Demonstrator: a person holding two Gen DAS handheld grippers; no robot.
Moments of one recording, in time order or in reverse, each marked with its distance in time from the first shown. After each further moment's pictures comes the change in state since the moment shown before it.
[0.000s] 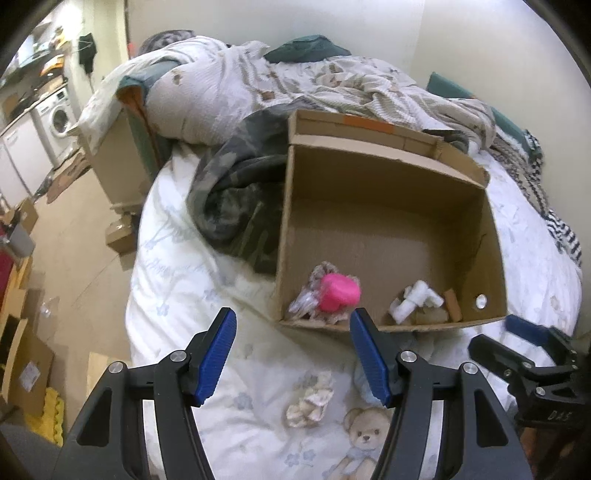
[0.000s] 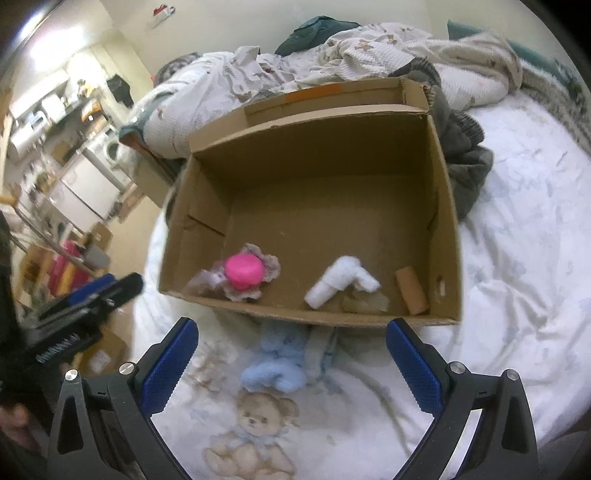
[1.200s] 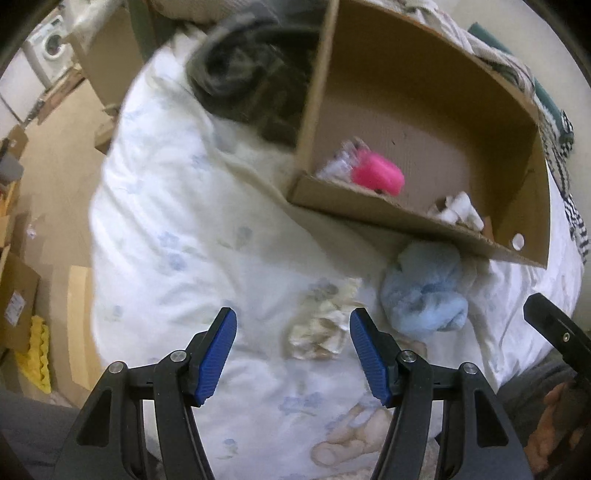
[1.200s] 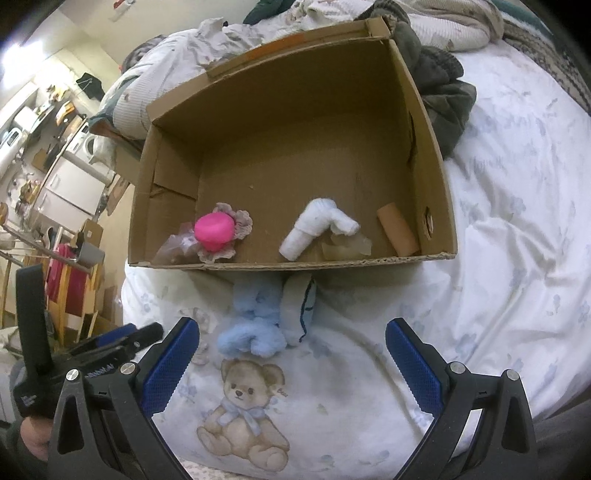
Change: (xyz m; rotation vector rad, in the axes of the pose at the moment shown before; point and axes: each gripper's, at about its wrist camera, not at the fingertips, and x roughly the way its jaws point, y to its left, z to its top) left arm 0.074 0.012 -0.049 -0.103 0.389 -0.053; right arm 0.024 -0.029 -0.016 0.142 0.164 0.039
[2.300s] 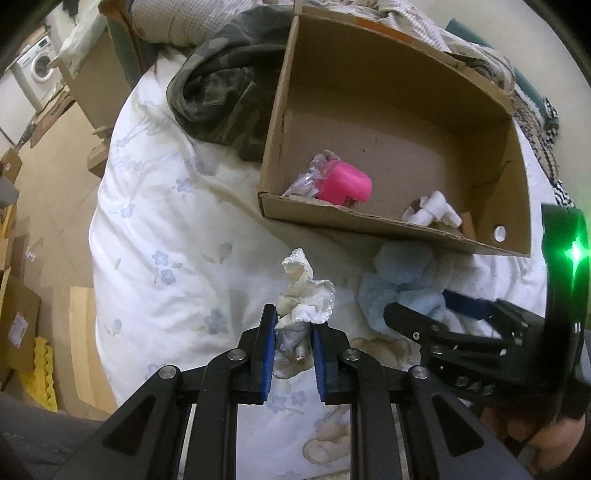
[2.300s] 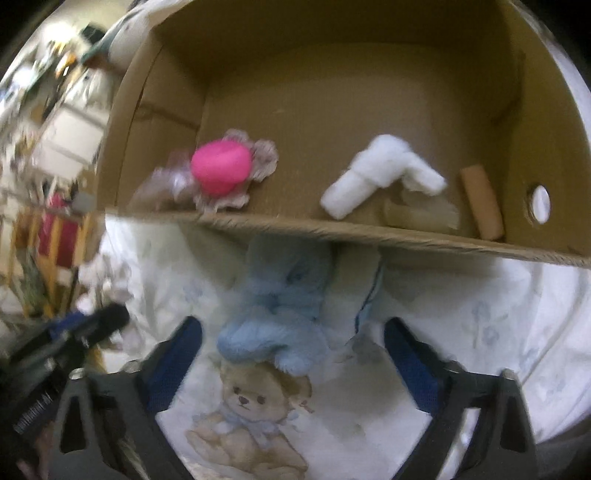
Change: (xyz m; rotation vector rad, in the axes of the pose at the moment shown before) left arm -0.020 -0.008 -0.003 0.061 -0.065 0.008; right arm 0.082 0.044 -0.007 -0.155 0.206 -0.032
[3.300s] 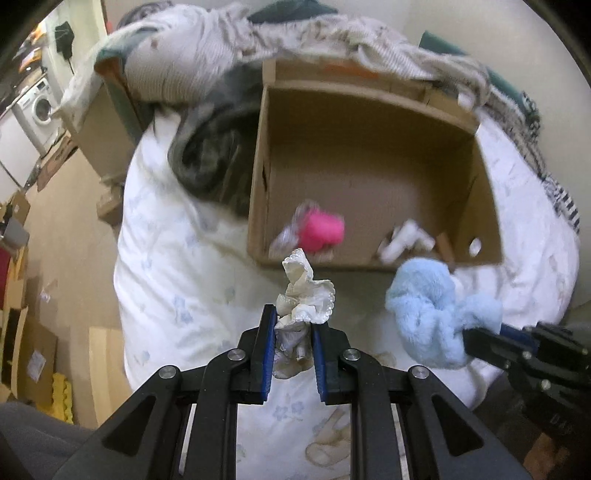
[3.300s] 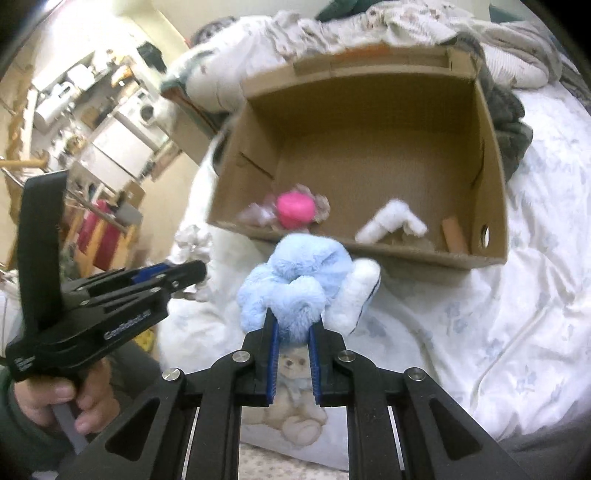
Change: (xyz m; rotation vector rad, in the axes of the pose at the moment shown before) left arm -0.056 -0.025 0.005 0.093 -0.170 0.026; right arm -0.114 0.005 -0.036 -0.069 -0.250 0.143
